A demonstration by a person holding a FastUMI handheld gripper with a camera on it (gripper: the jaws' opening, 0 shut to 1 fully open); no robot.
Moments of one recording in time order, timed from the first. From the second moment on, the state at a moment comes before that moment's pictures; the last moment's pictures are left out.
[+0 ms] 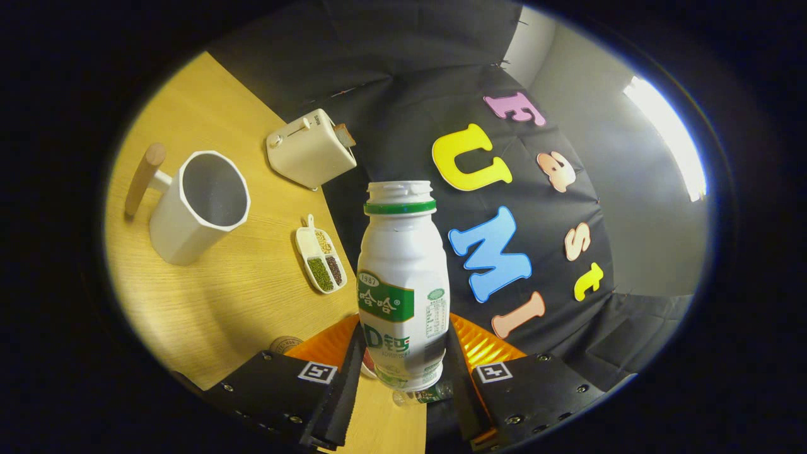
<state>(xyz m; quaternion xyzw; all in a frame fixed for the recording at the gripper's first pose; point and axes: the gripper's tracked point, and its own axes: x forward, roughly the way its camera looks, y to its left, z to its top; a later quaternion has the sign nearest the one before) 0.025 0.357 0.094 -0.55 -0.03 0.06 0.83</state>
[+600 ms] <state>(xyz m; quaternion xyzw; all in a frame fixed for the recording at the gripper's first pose) 0.028 0.378 0.094 -0.63 -0.06 0.05 0.77</state>
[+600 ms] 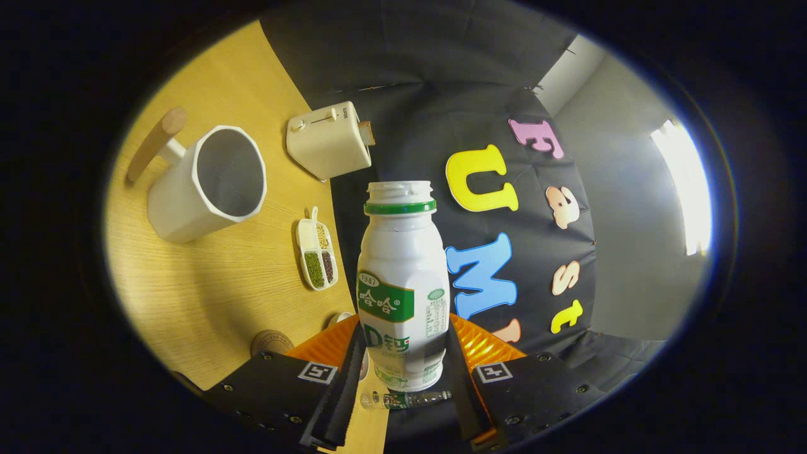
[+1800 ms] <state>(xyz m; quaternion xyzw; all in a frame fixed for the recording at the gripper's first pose) 0.024 0.397 0.095 -0.70 -0.09 0.03 0.71</state>
